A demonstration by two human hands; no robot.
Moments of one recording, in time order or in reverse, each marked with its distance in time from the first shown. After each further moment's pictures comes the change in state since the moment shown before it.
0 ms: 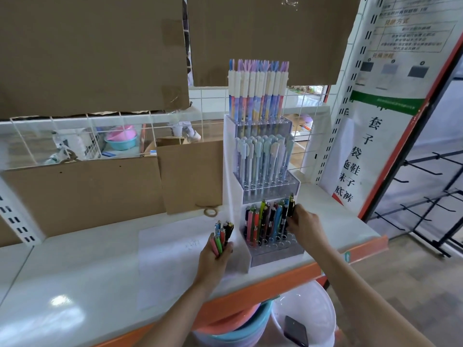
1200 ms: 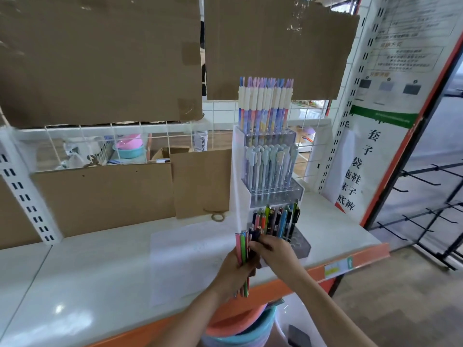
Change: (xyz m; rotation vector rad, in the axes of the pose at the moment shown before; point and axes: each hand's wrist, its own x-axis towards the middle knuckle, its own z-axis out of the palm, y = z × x) left_hand -0.036 0.036 0.007 -0.045 -0.335 0.028; right_hand -0.068 -0.058 0.035 0.319 -0.246 -0.087
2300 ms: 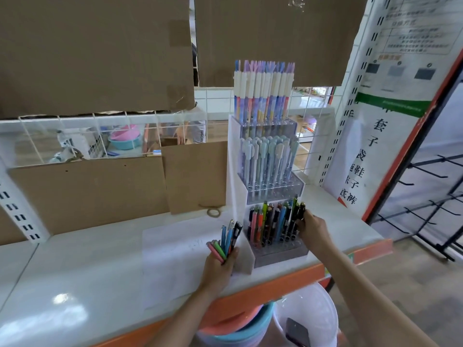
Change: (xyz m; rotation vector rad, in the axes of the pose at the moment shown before) left_hand 0.020 -0.036 -0.015 0.041 0.252 -0.074; right_hand 0.061 0.070 -0.065 -0.440 0.222 0.148
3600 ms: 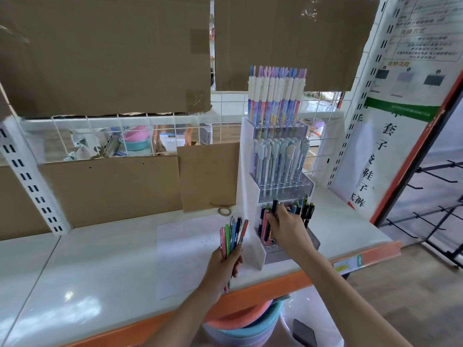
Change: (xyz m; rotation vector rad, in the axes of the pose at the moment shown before) left_hand -0.029 0.021 -0.024 -0.207 -0.084 -0.089; right_hand -0.048 -0.092 -0.003 0.108 -0.019 -0.246
